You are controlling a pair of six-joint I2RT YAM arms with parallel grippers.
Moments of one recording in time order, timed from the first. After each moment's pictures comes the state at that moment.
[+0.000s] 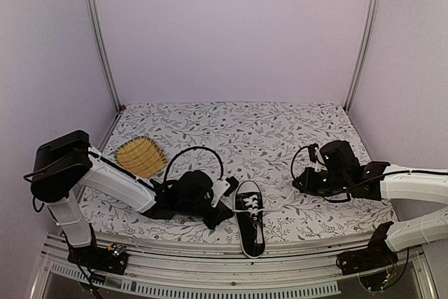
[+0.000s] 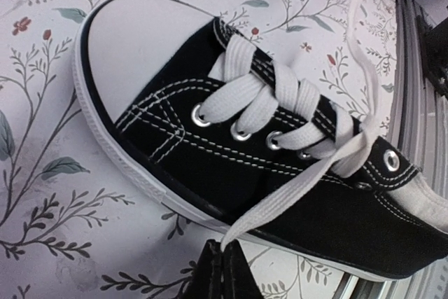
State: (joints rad) left arm -1.11 1.79 0.74 0.33 0.09 -0.28; right arm 0.75 1.11 0.53 -0.18 0.02 0.81
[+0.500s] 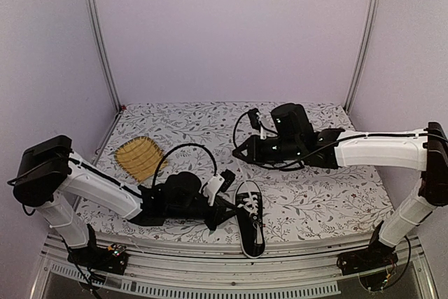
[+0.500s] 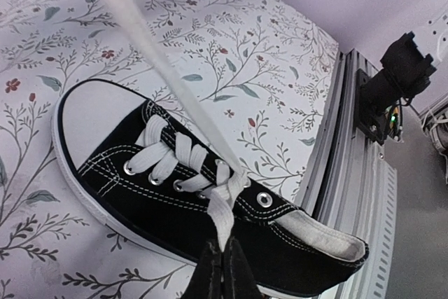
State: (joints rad) left arm -1.18 1.66 0.64 0.54 0.07 -0.41; right arm 0.89 1.54 1.05 -0.02 -0.17 0.71
